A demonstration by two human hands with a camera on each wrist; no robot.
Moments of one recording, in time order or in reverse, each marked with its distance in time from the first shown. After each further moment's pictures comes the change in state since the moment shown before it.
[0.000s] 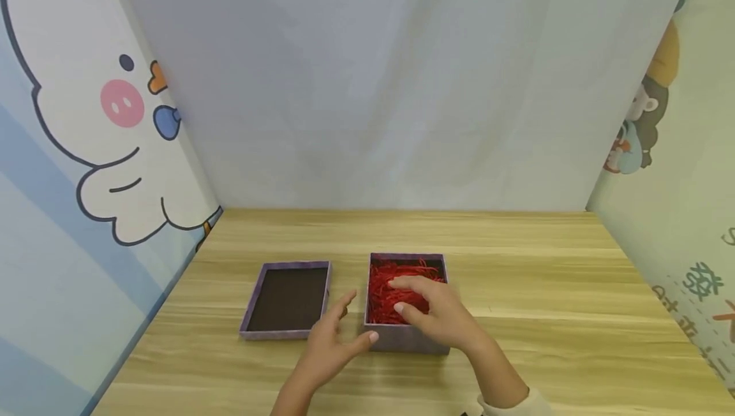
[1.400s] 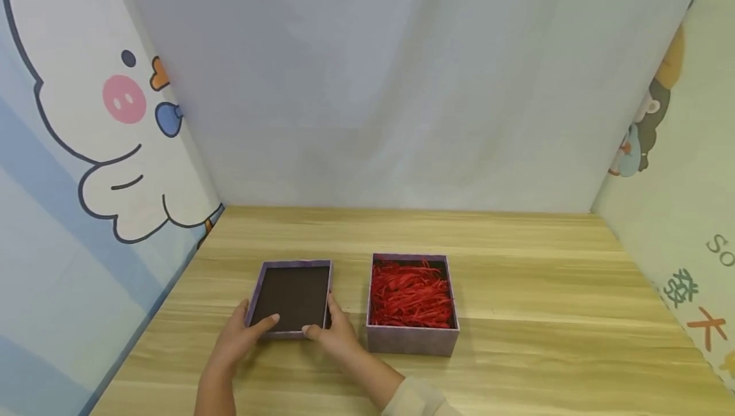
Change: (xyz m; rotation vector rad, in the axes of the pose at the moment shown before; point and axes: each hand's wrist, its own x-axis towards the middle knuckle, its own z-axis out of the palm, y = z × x) left_hand -0.005 -0.076 -0.123 0.050 0.111 -0.485; right_hand 0.053 -0.004 0.184 0.571 0.185 0.638
